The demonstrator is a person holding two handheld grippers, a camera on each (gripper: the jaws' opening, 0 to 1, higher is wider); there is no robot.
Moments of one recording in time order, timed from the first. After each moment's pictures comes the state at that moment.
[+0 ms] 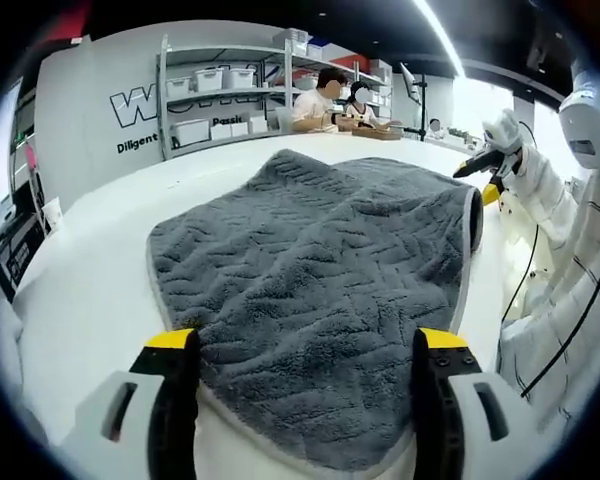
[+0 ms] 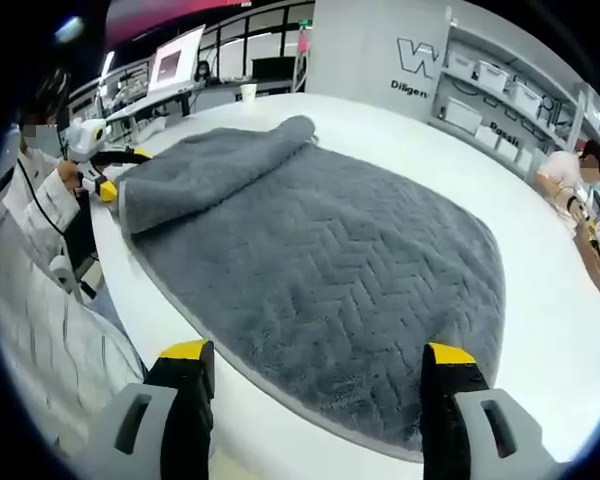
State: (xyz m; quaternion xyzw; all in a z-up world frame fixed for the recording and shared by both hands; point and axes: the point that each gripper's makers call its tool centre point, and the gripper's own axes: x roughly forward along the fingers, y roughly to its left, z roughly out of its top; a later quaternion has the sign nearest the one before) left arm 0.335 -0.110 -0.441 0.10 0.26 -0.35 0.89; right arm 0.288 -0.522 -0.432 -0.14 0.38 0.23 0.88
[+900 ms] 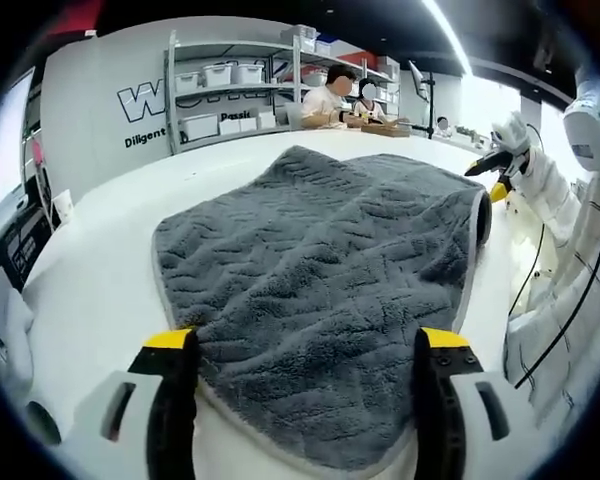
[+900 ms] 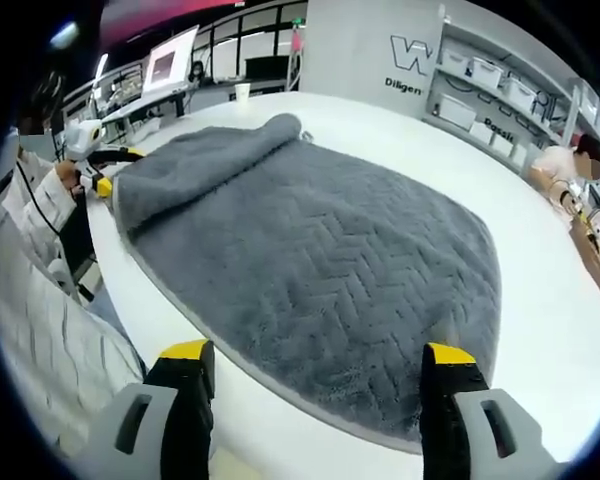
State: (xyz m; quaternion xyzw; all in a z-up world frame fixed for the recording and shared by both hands) left arm 0.339 -0.081 -0.442 0.10 0.27 -0.33 0.90; right arm 0.285 -0.526 -0.432 -0.14 0.39 0.21 0.89
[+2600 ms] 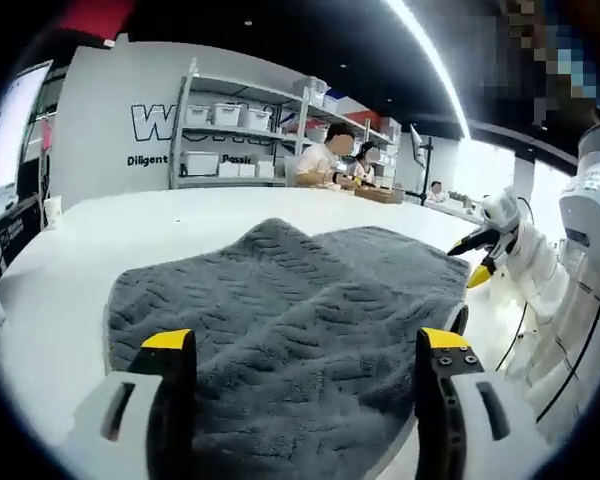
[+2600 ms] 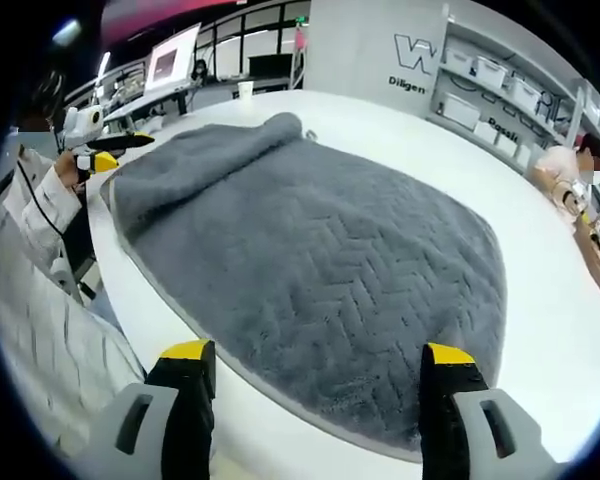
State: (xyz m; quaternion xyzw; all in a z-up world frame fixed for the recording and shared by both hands) left arm 0.357 -0.145 -0.390 -0.02 0.18 -0.34 0.92; right arm 0.291 -0.520 -0.433 -0.14 0.39 0.22 0.88
